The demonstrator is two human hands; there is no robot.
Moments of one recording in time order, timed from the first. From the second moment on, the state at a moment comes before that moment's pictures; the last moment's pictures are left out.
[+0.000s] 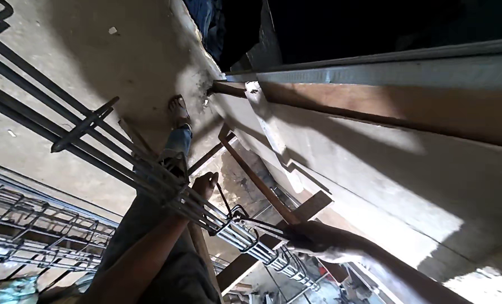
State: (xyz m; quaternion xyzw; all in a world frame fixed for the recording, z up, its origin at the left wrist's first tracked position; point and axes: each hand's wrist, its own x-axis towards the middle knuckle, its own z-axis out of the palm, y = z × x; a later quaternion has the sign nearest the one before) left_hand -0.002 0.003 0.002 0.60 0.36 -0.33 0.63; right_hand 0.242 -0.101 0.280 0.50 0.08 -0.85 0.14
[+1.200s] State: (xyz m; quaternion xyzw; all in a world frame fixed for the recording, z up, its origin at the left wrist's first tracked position) left_hand 0.002 0.013 0.011 0.60 0.39 -0.34 0.61; right_hand 0.120 -0.078 0.370 0.70 0.43 -0.40 0.41
